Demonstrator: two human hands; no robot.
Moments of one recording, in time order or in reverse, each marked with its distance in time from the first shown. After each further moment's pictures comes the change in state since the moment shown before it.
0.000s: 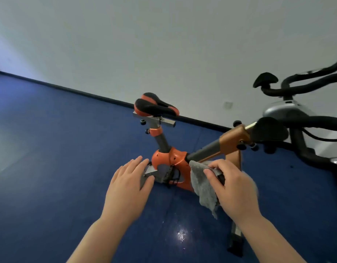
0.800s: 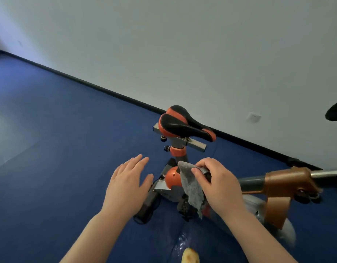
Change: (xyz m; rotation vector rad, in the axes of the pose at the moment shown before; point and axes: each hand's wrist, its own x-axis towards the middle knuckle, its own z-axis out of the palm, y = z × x) left_hand 0.194 -0.132 -0.008 -0.034 -0.038 -0.108; right_hand 0.193 -0.050 0.175 0.036 -0.131 -0.078
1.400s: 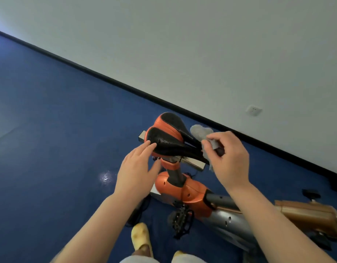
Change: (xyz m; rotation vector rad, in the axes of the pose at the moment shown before) left_hand 0.199 0.020 0.055 -0.169 -0.057 0.029; right_hand 0.191 0.091 0.031 0.006 0.267 -0.078
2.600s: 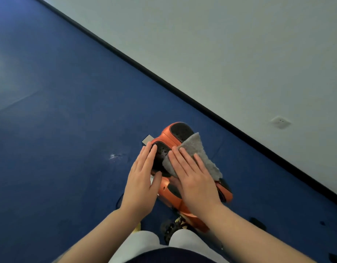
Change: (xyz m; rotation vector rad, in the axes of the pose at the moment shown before) left_hand 0.054 -0.027 0.064 -0.257 0.114 -0.128; right_hand 0.012 0.032 0.106 -0.399 -0.734 -0.374
